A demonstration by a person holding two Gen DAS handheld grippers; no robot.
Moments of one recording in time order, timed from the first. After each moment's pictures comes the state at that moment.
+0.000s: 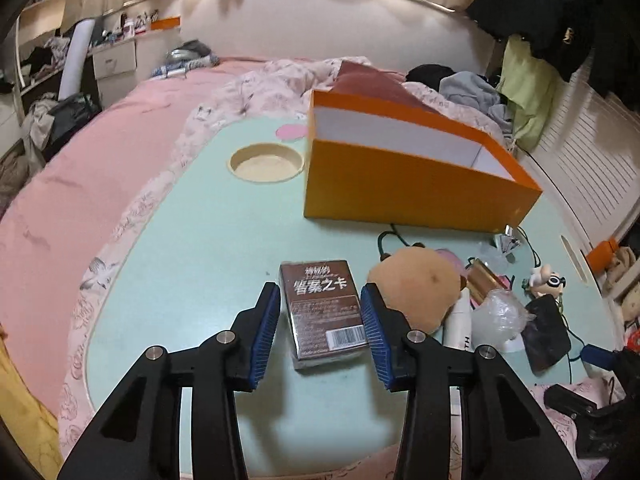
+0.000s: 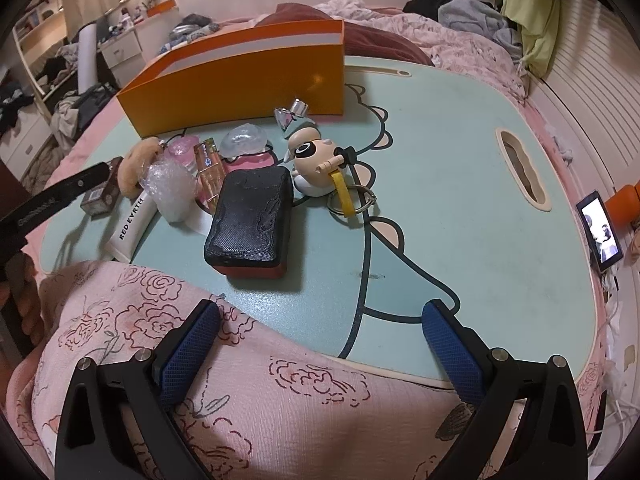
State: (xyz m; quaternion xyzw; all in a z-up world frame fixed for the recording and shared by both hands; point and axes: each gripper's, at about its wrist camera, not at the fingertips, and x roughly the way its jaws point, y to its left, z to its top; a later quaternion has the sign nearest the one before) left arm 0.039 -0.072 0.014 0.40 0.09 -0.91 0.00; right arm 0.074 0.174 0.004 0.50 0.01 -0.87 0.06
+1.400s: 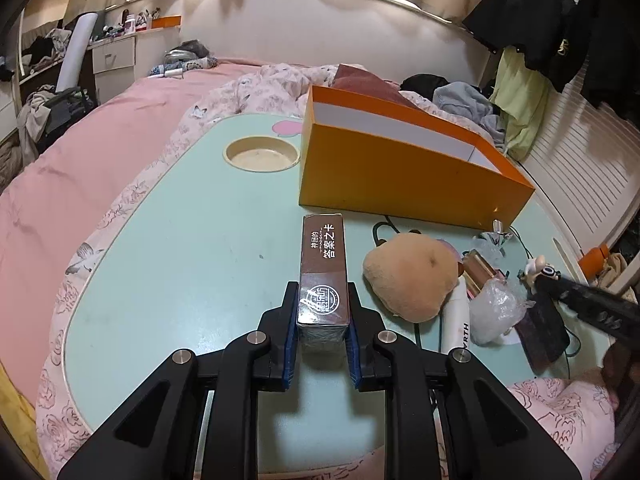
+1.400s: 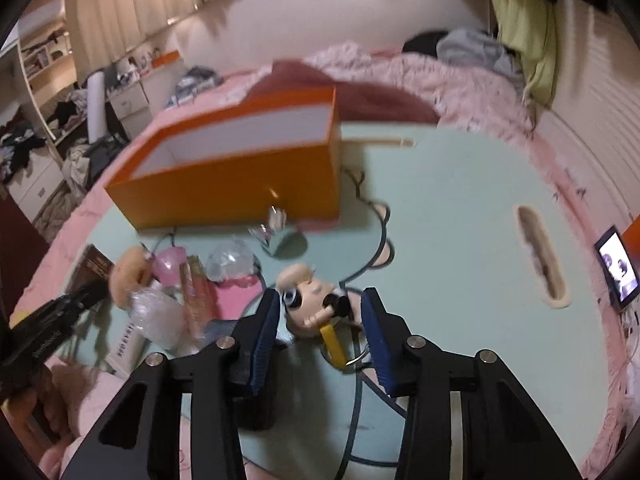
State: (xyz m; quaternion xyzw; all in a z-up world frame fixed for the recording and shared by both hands) left arm 0.049 -0.073 -0.002 0.38 0.11 -0.92 -0.02; right arm 0.010 0.186 0.014 0.43 -0.03 -0.90 0.07
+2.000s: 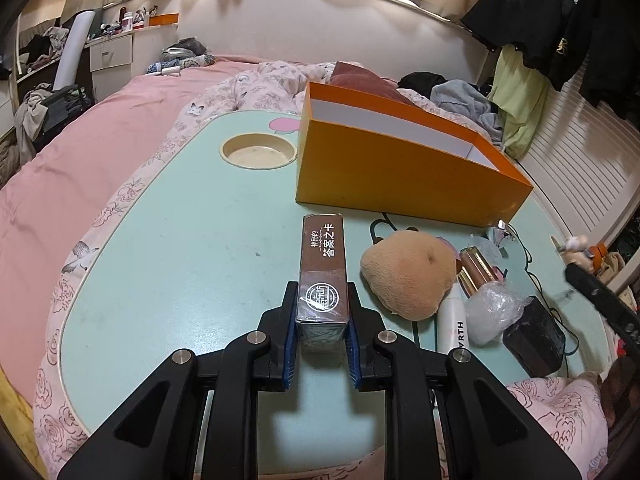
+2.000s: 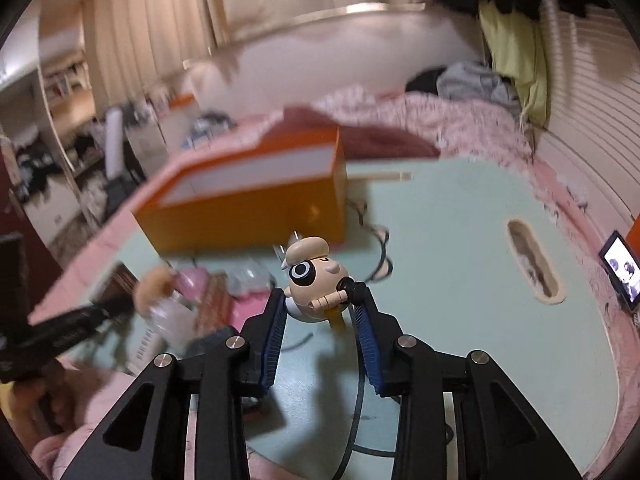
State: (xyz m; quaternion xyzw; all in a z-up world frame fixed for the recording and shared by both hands) left arm 0.048 -0.074 -0.002 0.38 0.11 -0.92 -0.02; right arm 0.054 0.200 0.031 0.31 -0.07 -0.94 0.10
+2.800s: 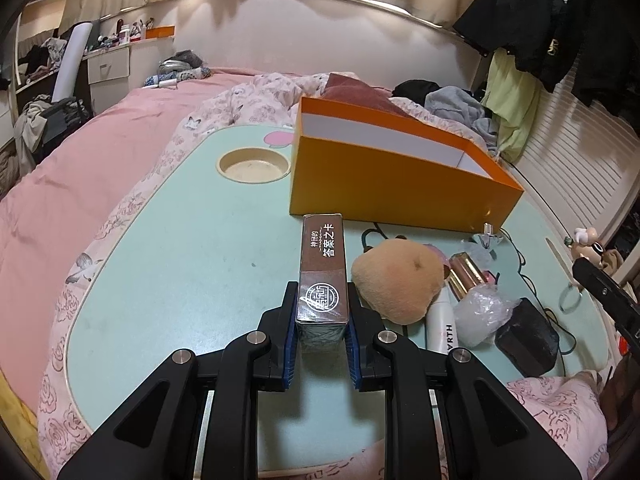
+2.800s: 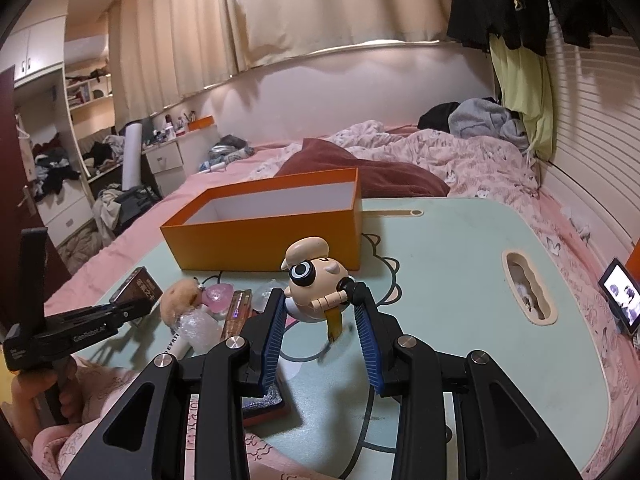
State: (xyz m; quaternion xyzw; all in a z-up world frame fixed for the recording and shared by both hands) left arm 0.055 -0.069 0.007 0.36 0.10 -0.93 -0.03; right arm 0.069 0.189 0.044 0.27 -0.05 -0.96 0.11
